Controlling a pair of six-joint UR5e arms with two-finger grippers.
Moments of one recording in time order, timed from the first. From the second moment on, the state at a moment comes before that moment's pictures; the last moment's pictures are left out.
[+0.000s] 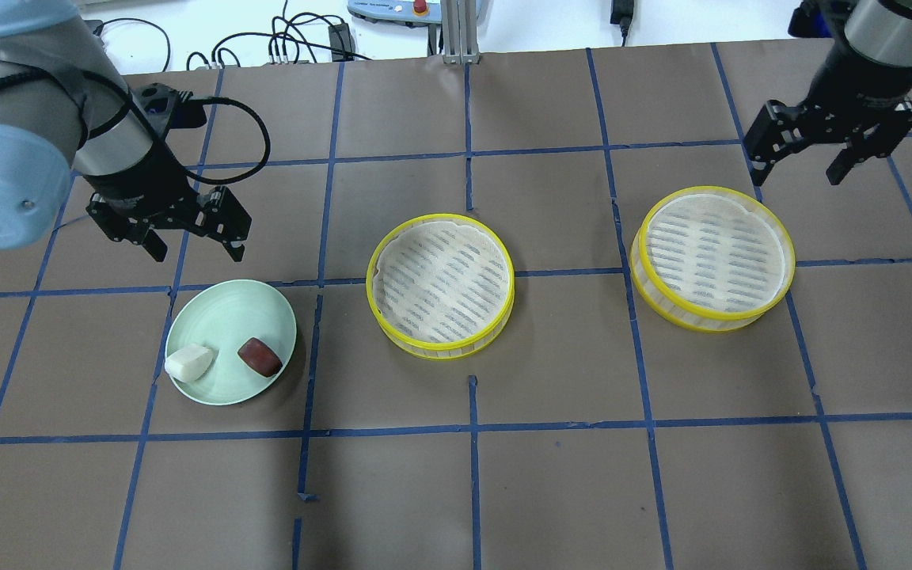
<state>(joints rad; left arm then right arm) -1.43 -1.59 -1.78 -1.47 1.60 0.18 1.28 -1.42 1.60 -1.64 -1.58 -0.29</state>
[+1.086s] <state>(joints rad) -1.25 -1.78 -2.06 -1.11 1.70 0.40 1.15 -1.20 1.85 -2.15 -1.57 -0.45</state>
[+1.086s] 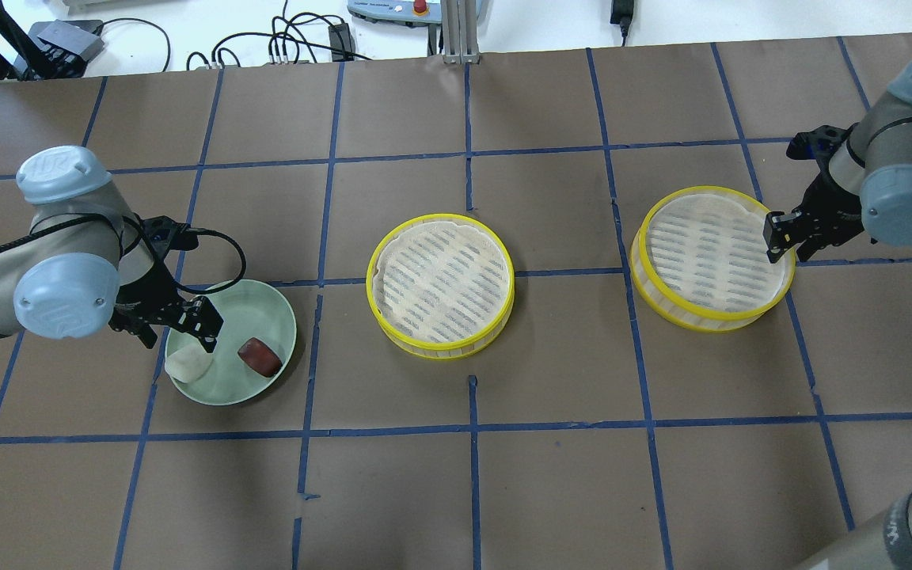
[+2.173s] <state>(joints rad) -1.28 -1.69 -2.03 -1.11 1.66 0.40 1.14 -1.37 1.59 -1.66 -1.59 -0.45</state>
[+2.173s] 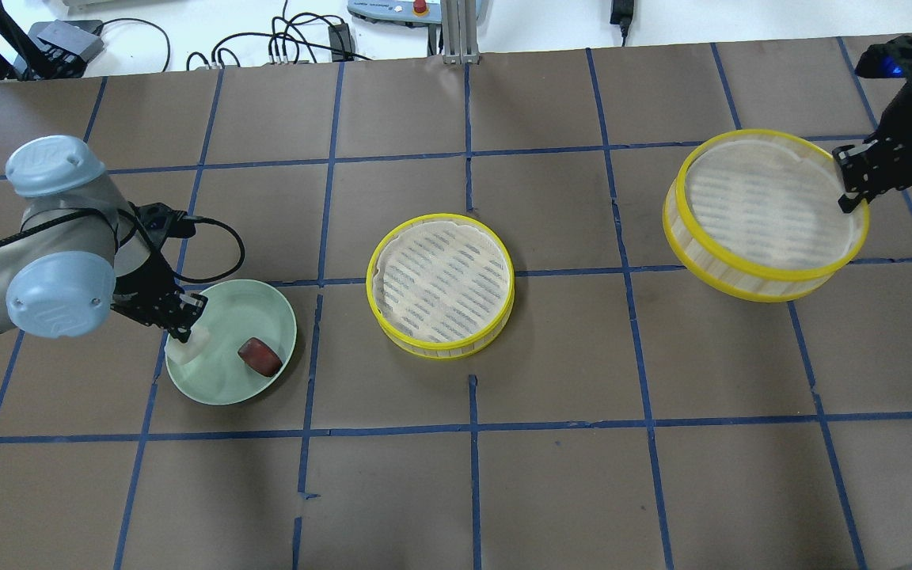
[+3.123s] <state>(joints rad) -1.76 -1.72 -1.86 -1.00 1.45 -0.31 1.33 -1.41 1.59 -1.61 -1.56 -0.30</state>
